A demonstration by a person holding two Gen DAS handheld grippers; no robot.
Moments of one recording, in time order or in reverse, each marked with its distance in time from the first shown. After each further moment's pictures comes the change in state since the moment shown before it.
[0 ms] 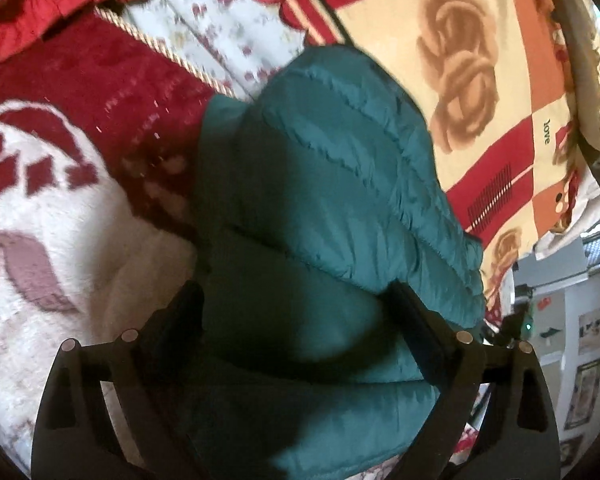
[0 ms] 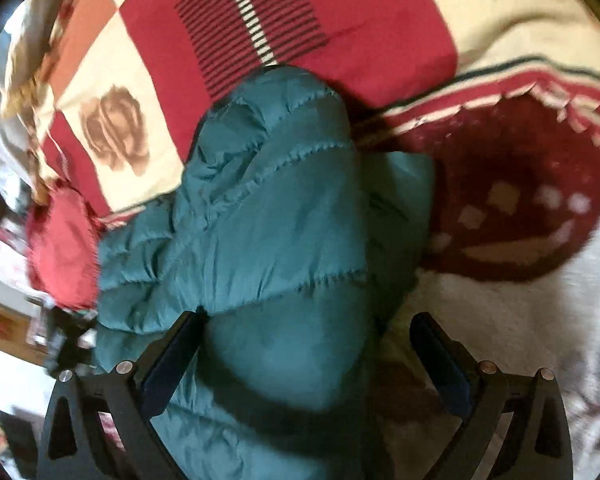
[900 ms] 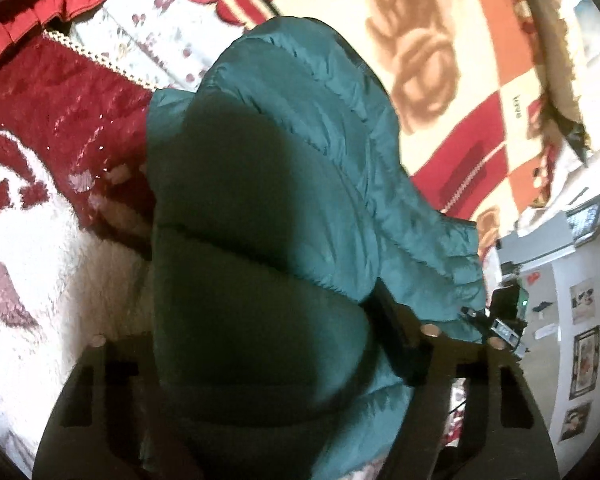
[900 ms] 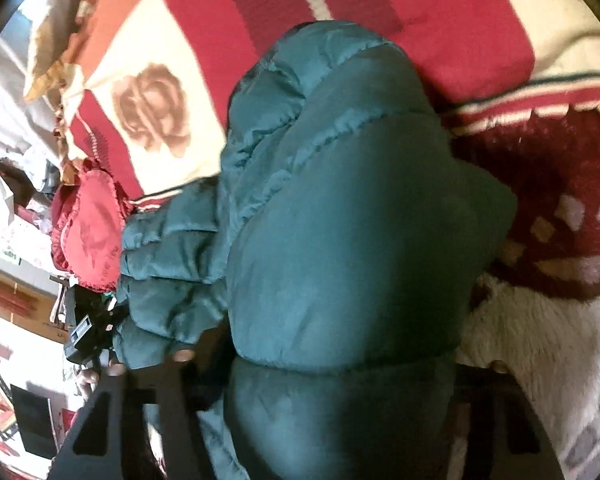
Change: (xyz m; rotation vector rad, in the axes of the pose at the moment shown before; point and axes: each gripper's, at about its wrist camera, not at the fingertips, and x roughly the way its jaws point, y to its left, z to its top) left arm 0.012 -0.043 -0.006 0.109 -0.016 -0.077; right arm 0.000 0.040 -0.004 -0.066 0.014 0.067
